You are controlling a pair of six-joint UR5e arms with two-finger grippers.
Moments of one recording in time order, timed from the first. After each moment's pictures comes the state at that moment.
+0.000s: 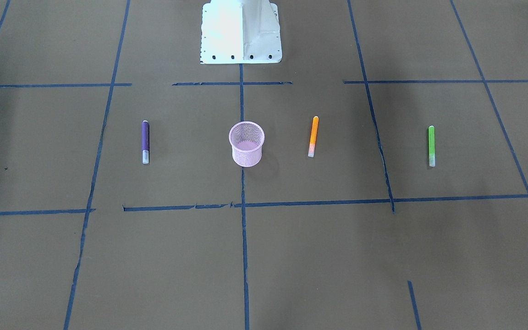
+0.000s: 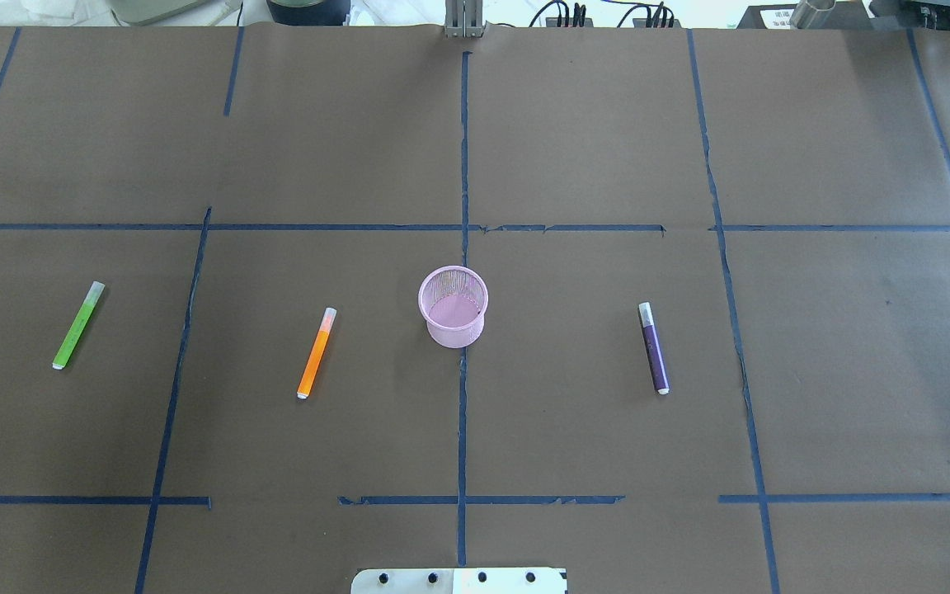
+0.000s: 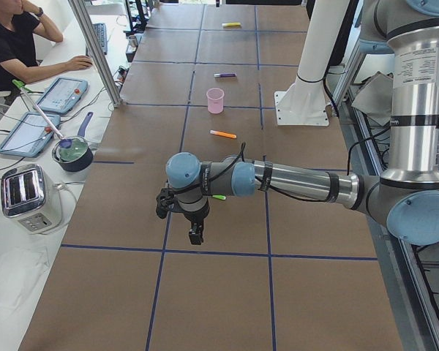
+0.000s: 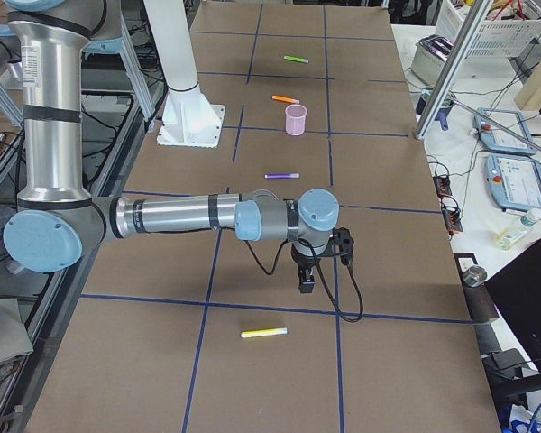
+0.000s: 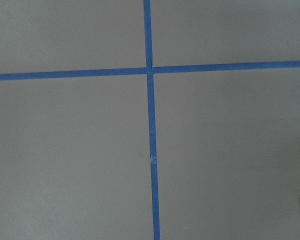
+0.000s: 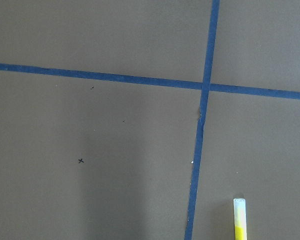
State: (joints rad) left arm -1.51 -1.50 -1.77 -1.39 -2.36 0.07; right arm 1.48 -1.62 1.72 -1.61 2.38 0.00
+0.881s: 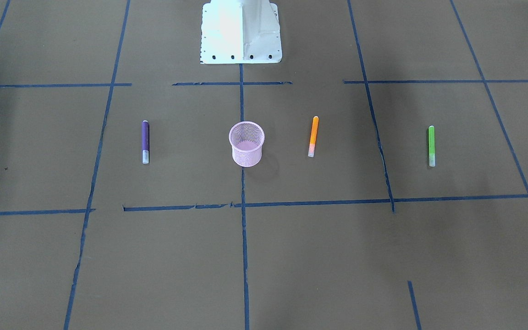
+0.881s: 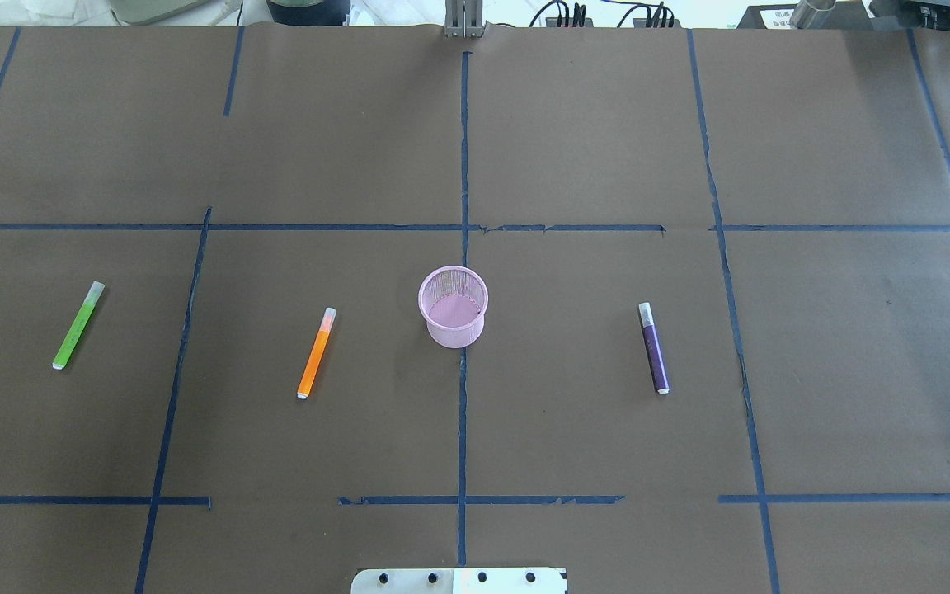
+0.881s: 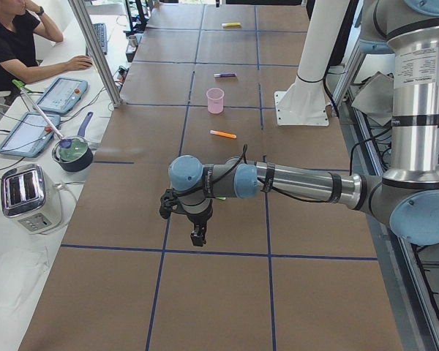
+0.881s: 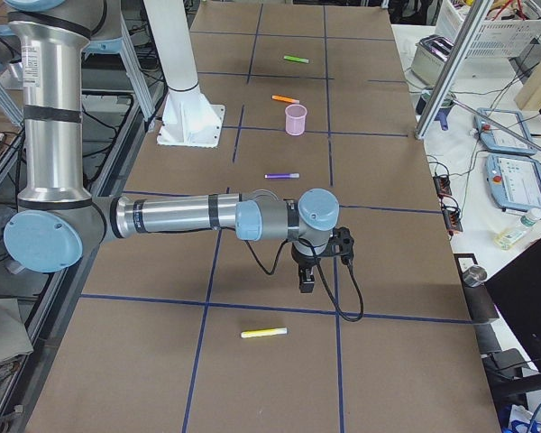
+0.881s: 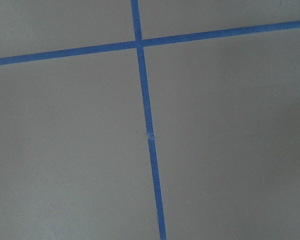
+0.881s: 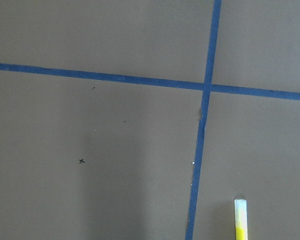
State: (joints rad) left arm -1.50 -1.49 -1.77 -1.40 -2.36 0.11; right arm 1.48 -1.62 1.72 -1.61 2.38 0.00
